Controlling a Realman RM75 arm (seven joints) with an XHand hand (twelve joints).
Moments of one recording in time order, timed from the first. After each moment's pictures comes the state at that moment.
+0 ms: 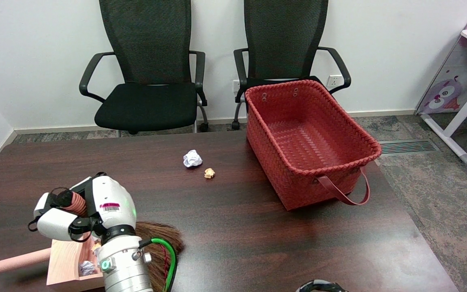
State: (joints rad) arm 0.25 -2.11 0.38 -0.71 -1.83 1.25 0.10
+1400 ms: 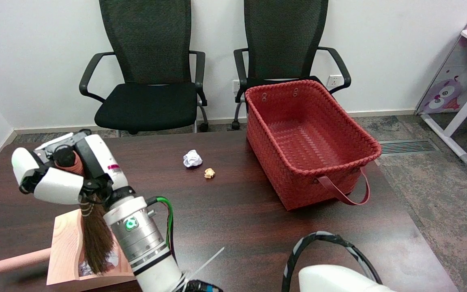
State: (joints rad) arm 0.46 -2.01 0.38 -0.52 -2.15 1.28 0.97
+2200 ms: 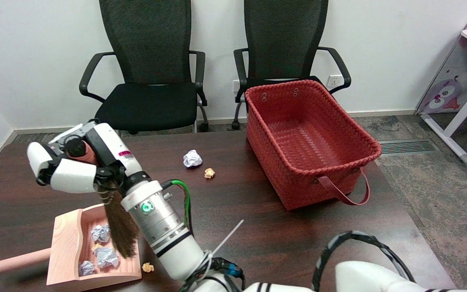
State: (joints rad) arm 0.40 -1.79 0.48 -0.93 -2.21 1.01 0.77
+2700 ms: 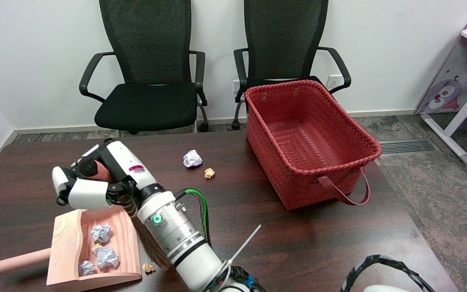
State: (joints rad) arm 0.25 -1.70 0.58 -1.19 -2.16 0.78 0.43
